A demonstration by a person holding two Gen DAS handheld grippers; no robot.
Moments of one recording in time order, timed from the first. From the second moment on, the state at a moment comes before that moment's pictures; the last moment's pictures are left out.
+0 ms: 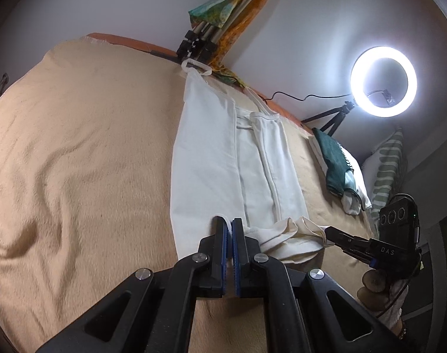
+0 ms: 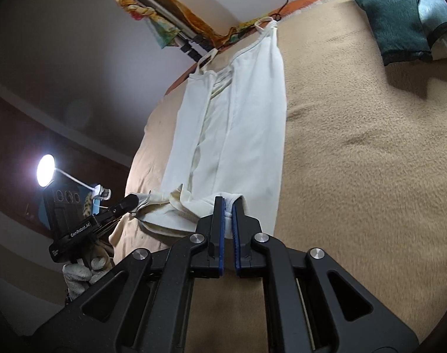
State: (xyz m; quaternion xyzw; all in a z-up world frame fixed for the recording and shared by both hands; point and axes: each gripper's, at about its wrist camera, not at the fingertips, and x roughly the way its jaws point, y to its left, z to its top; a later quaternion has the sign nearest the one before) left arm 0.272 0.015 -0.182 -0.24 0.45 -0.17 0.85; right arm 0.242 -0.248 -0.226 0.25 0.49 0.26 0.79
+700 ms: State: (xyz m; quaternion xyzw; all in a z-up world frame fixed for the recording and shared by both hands) left arm 0.251 0.006 -0.168 -0.18 0.43 -0.16 0.87; right arm 0.233 -0.249 -0.203 0.19 0.47 0.27 0.82
